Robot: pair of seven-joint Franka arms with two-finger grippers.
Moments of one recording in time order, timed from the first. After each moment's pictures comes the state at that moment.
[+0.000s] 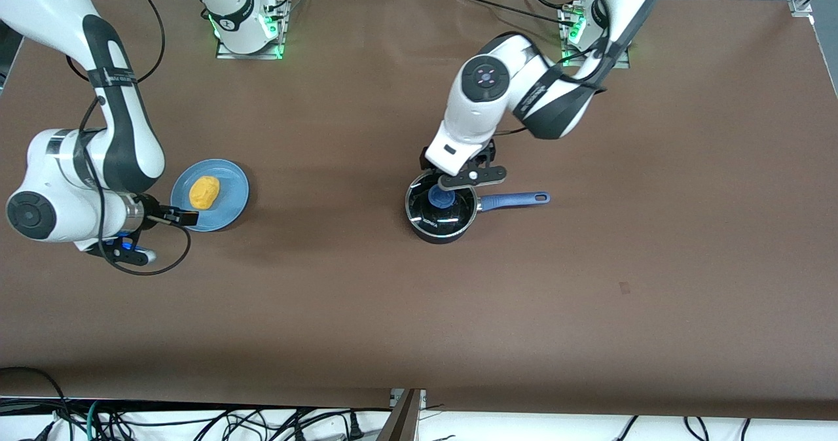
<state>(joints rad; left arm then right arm) -0.31 0.52 -0.46 -1.63 0.16 2.11 -1.01 -0.05 0.53 0.03 -1.65 -0.04 1.87 0.23</state>
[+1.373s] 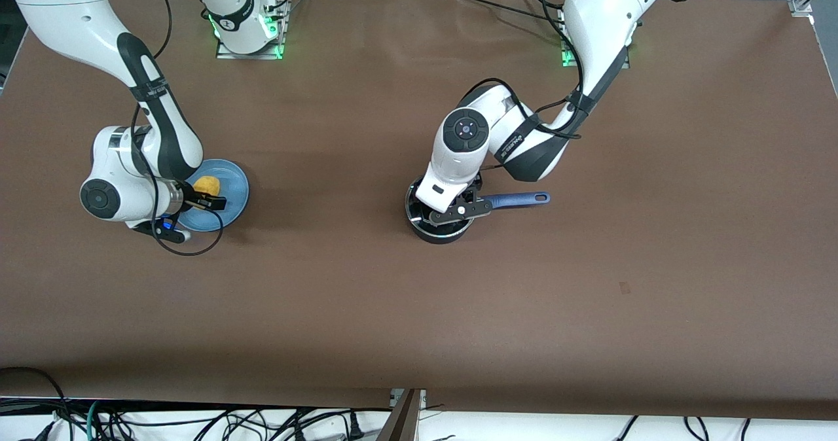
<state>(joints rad) -0.34 0.72 -0.43 -1.46 0.22 2.12 -1.04 -0.06 0.53 0.03 -1.95 -0.04 2.14 0.28</state>
